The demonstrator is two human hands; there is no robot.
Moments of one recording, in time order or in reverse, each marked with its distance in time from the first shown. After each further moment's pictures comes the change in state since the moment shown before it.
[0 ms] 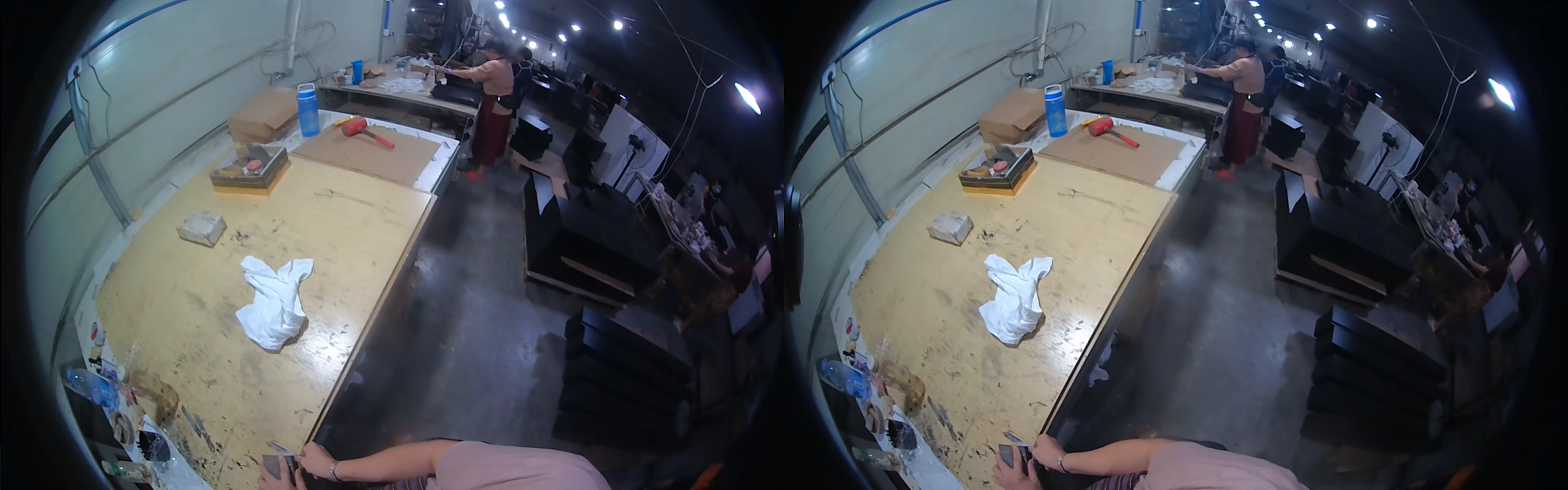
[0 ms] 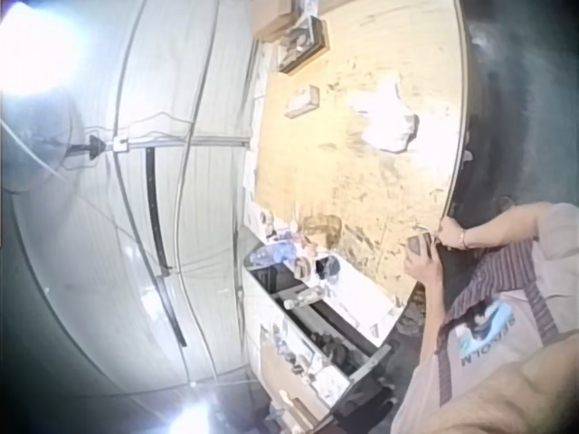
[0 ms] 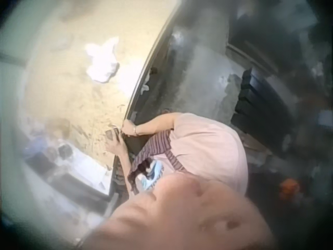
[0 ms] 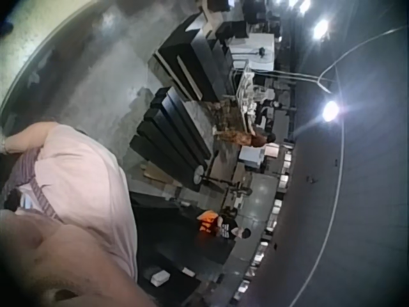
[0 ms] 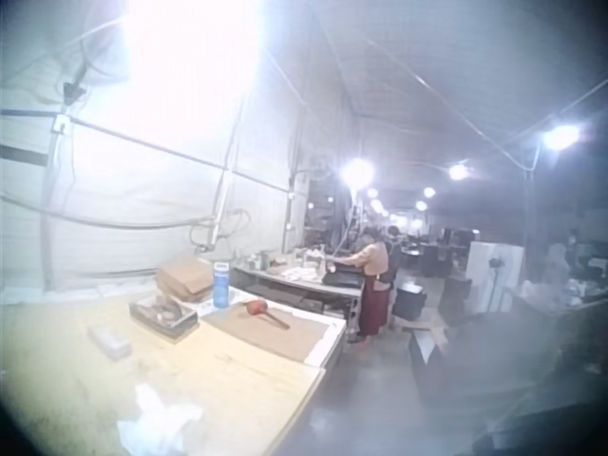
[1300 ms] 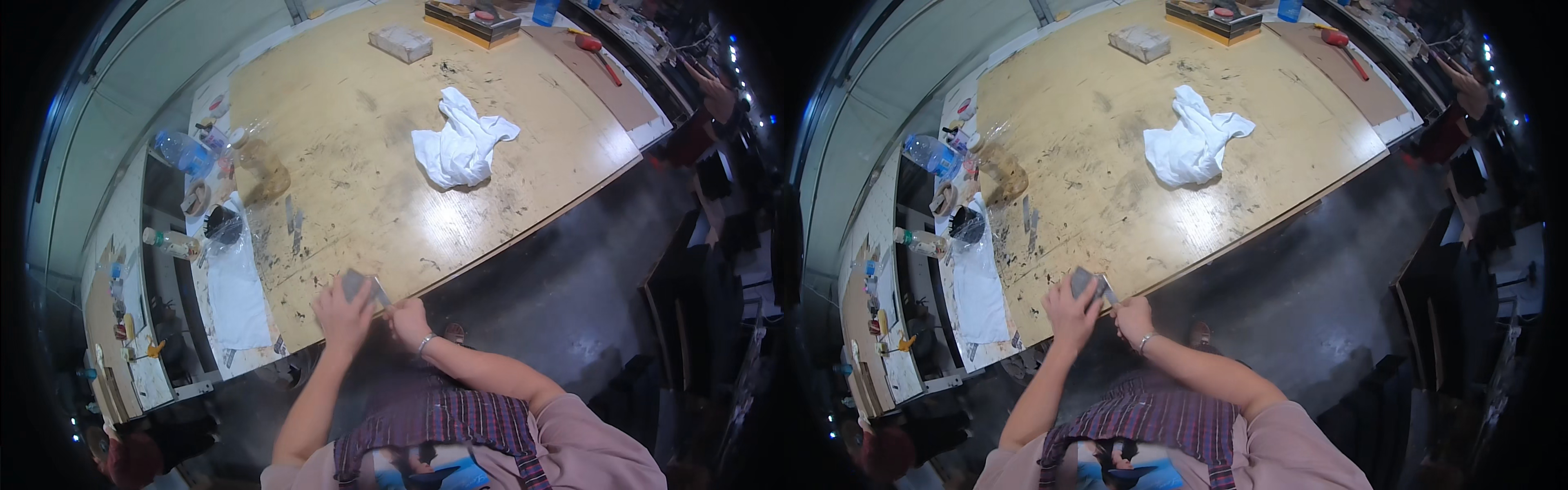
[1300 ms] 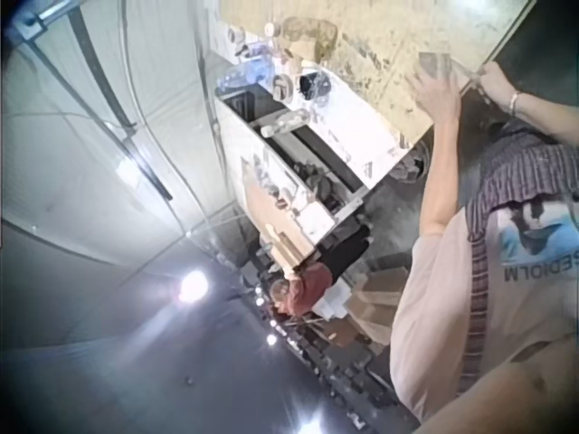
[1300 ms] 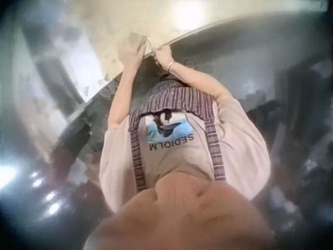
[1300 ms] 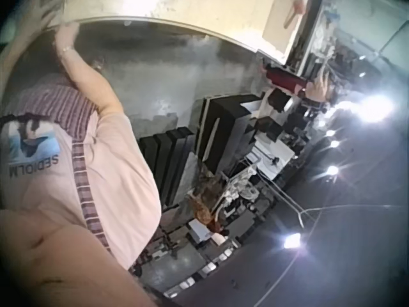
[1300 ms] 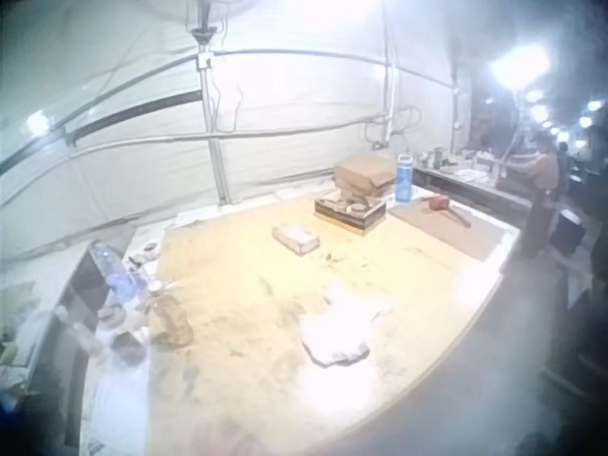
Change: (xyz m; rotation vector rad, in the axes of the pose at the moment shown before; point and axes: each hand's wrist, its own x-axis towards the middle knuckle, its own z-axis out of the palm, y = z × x) left_hand 0.020 -0.022 0.013 -0.164 -0.020 -0.123; right_hand -0.023 -0.027 -0.004 0.060 0.005 0.107
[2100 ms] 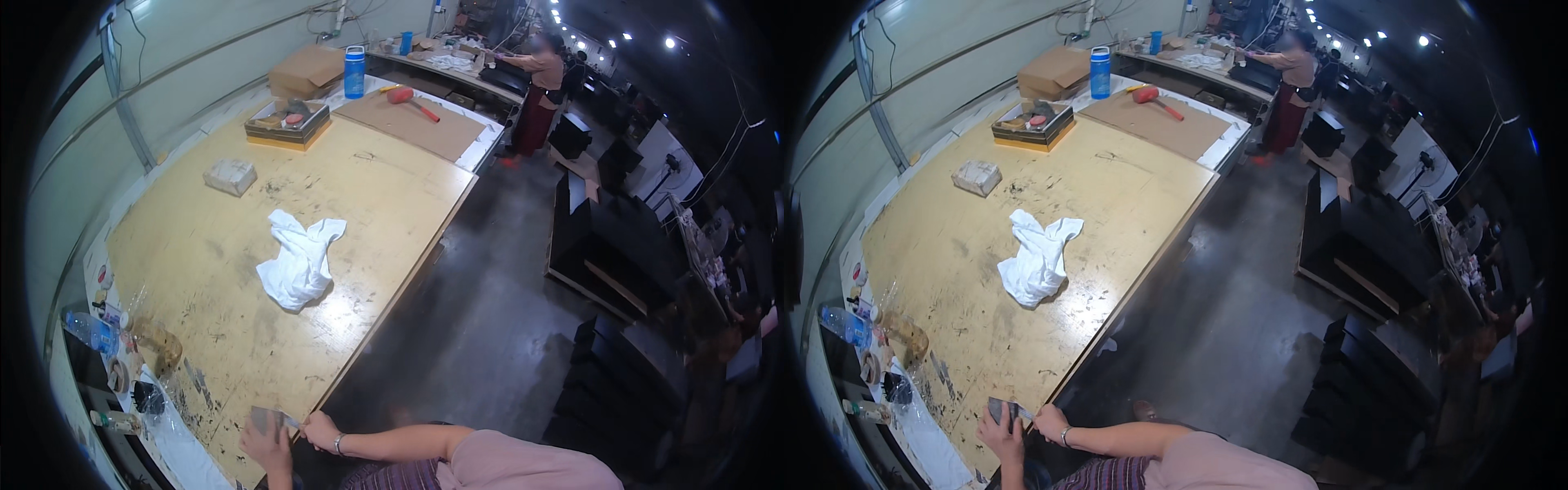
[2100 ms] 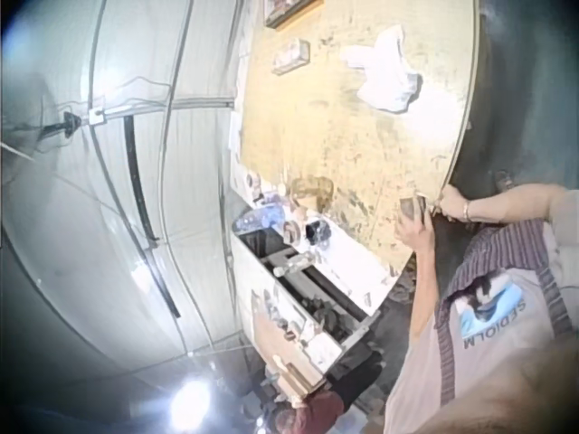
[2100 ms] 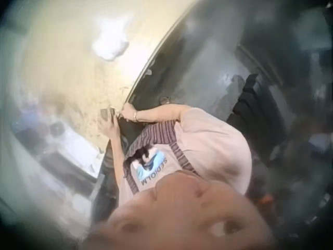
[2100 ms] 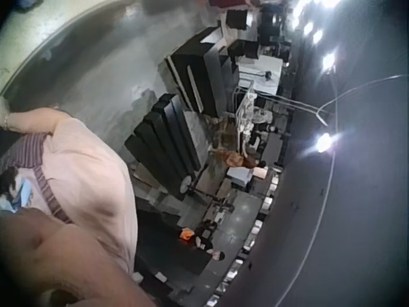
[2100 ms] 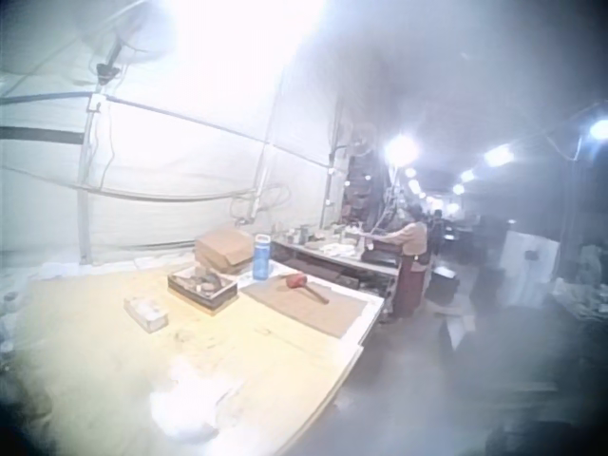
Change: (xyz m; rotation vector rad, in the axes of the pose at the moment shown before) left_hand -0.009 -0.024 0.033 0.068 0.024 0.087; right_hand 0.012 0.006 -0.002 -0.078 -0.030 0.020
